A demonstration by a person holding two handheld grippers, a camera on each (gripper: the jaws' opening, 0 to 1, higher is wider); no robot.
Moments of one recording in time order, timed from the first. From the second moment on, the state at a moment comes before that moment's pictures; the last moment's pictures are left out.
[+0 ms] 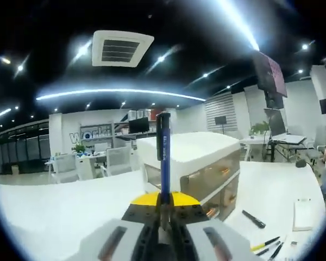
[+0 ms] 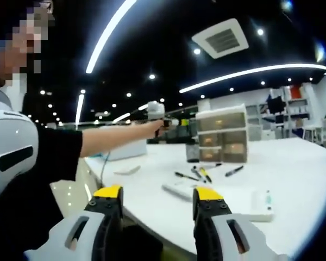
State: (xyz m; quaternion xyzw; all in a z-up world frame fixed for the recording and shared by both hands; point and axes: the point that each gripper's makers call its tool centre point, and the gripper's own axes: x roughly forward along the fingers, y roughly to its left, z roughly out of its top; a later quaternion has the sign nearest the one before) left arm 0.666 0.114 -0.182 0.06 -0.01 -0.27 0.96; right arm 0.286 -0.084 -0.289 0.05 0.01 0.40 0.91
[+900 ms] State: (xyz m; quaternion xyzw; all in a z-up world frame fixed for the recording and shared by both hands) left arm 0.719 0.127 -0.210 0.04 0.04 -0.23 0.97; right arm 0.286 -0.066 -0.293 0.05 0.03 0.41 0.91
